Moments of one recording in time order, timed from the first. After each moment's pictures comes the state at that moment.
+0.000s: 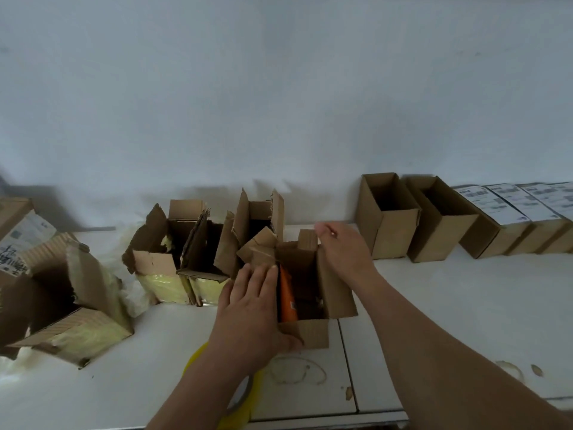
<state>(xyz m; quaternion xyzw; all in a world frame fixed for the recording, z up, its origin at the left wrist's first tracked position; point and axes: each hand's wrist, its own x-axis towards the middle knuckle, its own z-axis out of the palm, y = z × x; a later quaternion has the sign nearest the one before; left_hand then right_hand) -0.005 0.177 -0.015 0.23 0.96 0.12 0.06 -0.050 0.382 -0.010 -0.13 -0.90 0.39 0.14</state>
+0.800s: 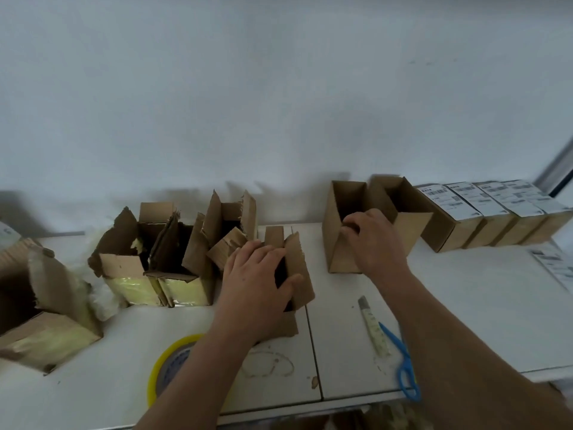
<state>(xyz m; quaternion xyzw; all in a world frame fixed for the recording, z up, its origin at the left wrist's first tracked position) -0.003 0.232 0.015 0.25 0.94 0.24 -0.05 0.008 0.451 0.027 -0.17 -0.95 0.18 0.20</state>
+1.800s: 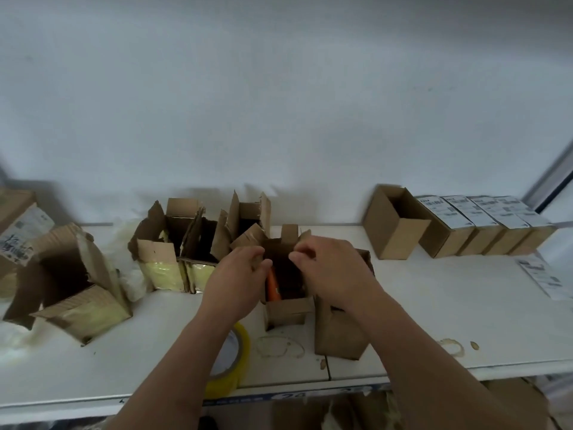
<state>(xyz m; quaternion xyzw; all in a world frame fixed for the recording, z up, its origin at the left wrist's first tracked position) -0.002 0.174 0.025 0.15 0.92 0.37 0.01 0.059 0.329 0.086 -0.06 -0.97 0.25 0.03</state>
